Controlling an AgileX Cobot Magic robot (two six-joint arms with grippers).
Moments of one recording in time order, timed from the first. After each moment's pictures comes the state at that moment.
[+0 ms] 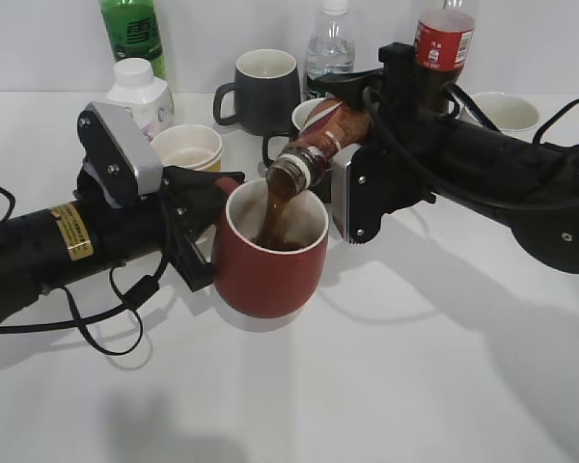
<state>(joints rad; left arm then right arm) -0.46 1.83 -0.59 0.56 -1.09 0.04 0.50 1.80 -0.76 -0.31 -0.89 -1.37</state>
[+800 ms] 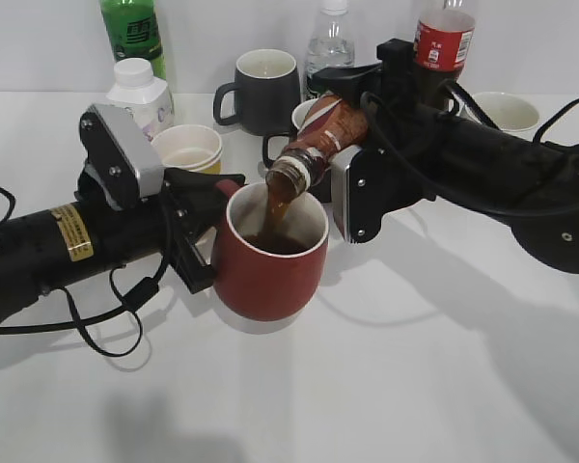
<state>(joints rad) -0.46 1.83 -0.59 0.57 -1.08 0.04 0.50 1.80 -0.76 -0.31 -0.91 -1.43</state>
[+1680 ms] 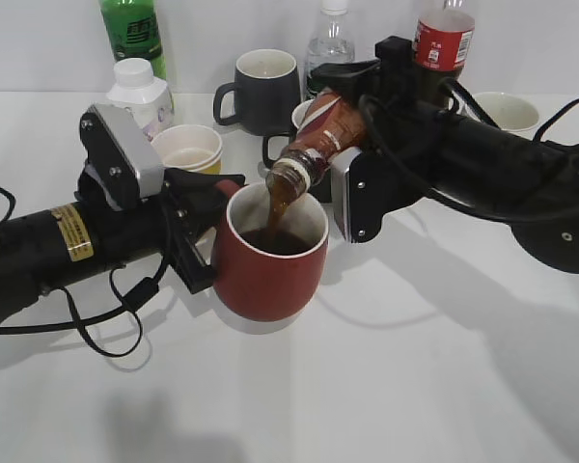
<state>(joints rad) -0.46 1.83 -0.59 0.57 -1.08 0.04 0.50 1.80 -0.76 -0.31 -0.93 -1.47</state>
